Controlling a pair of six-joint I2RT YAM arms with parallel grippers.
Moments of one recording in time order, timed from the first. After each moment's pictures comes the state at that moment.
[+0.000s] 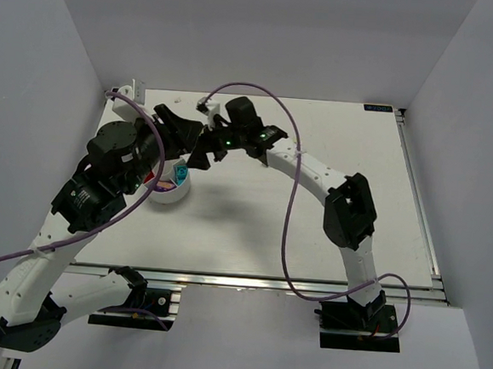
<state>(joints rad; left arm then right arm) -0.64 0.95 1.39 -0.52 -0.32 -0.62 0.83 2.15 1.97 -0.32 -0.57 0.12</state>
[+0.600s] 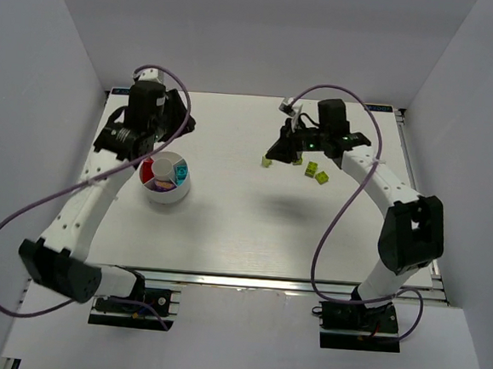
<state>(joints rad) -0.34 1.30 1.48 -0.68 -0.15 -0.59 0.41 1.72 1.42 -0.32 -0.88 -0.25</state>
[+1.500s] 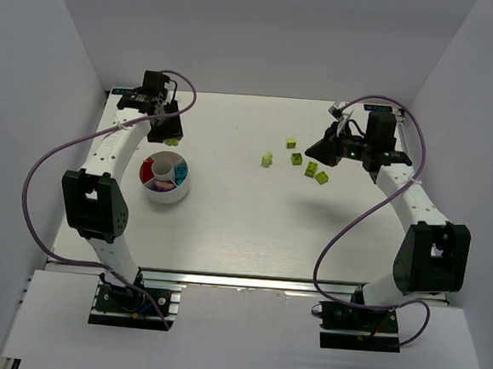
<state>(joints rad) -0.13 1.77 1.69 -0.89 -0.09 -0.34 0.13 1.51 1.18 -0.21 -0.93 -0.26</state>
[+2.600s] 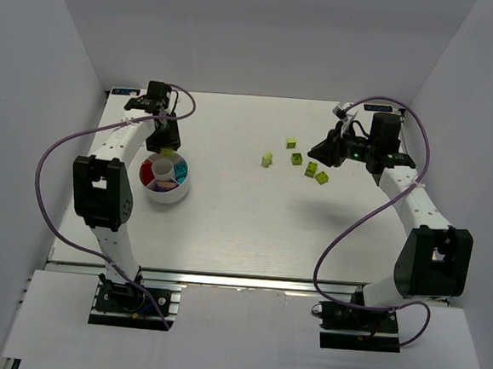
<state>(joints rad) -0.10 1.90 1.65 -0.85 -0.13 -0.31 0.11 1.49 1.16 -0.21 -0.92 -0.27</state>
